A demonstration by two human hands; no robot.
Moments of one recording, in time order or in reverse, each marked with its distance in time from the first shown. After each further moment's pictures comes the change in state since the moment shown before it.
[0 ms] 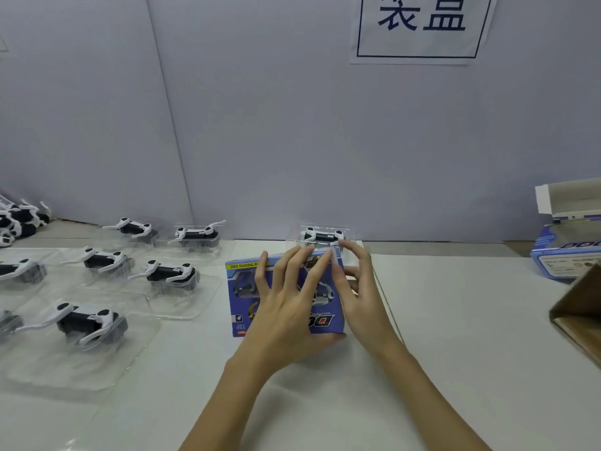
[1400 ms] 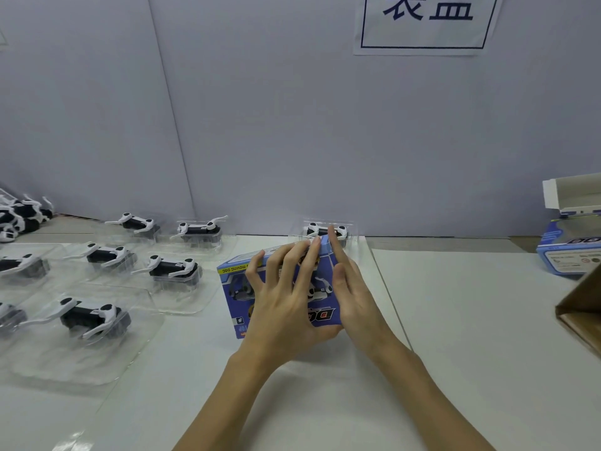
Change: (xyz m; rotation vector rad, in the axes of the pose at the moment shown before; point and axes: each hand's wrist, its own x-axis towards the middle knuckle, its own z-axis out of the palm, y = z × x) left_hand 0.000 0.001 -0.002 0.080 0.178 -0.049; right_hand -0.007 -0.004 0.009 -0.018 -0.211 -0.031
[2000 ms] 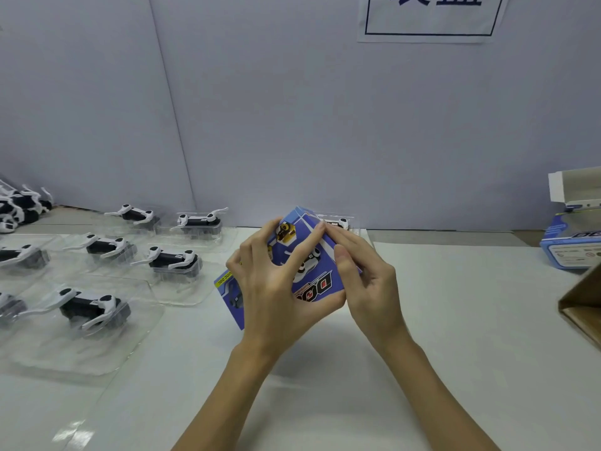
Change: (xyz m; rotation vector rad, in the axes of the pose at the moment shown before) left_hand 0.012 0.010 -0.022 -0.170 0.168 -0.196; right_hand -0.008 -0.032 -0.004 -0.003 0.151 -0.193
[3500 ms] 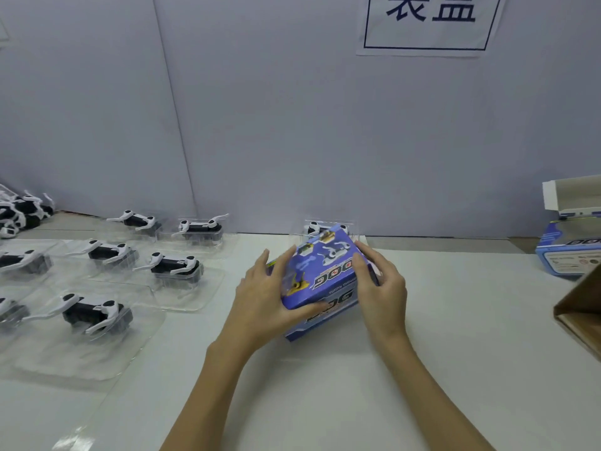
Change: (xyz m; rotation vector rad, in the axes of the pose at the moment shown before) left_hand -0.002 -0.046 0.001 -0.098 -0.686 -0.359; right_hand 0.007 0.039 -0.009 -0.096 0.418 0.220
